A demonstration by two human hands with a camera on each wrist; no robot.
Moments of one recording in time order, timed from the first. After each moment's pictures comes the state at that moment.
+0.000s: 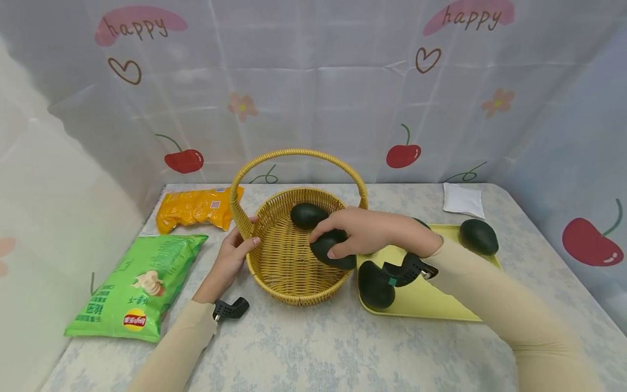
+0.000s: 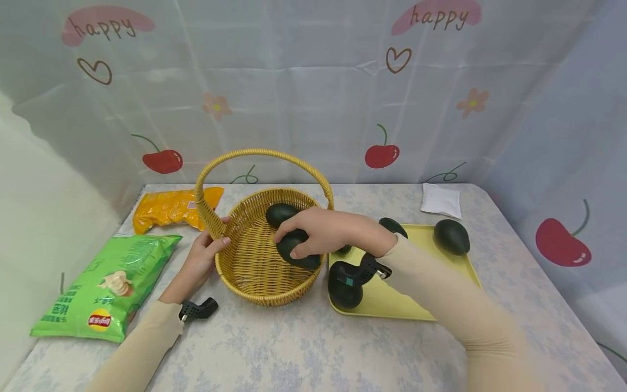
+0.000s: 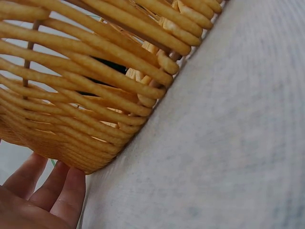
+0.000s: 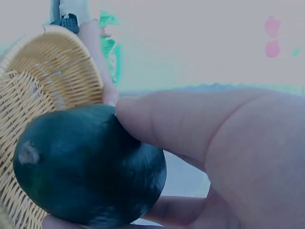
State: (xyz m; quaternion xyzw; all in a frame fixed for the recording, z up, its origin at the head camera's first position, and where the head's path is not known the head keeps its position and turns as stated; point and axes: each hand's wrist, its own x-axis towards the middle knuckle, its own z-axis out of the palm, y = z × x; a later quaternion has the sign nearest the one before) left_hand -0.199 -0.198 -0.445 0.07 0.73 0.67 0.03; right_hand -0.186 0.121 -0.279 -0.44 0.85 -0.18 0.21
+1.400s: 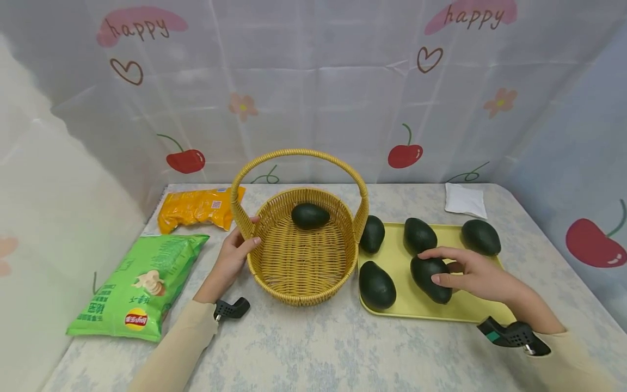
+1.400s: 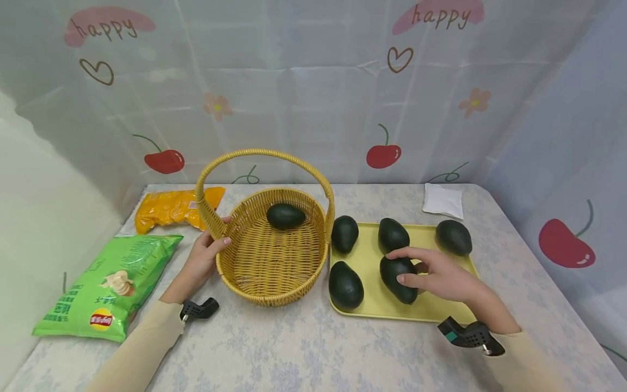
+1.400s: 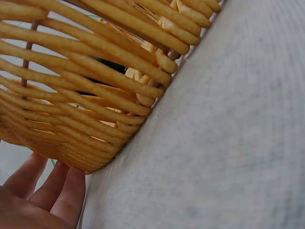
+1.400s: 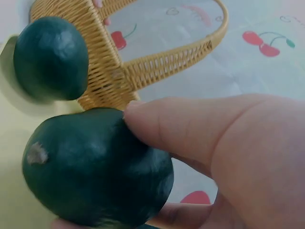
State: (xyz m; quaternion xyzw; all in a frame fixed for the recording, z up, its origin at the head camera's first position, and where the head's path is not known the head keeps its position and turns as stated) left_hand -0.198 -0.198 -0.447 0.08 0.72 0.69 0.03; right_hand -0.118 0.305 -0.368 -0.23 0.89 -0.38 0.13
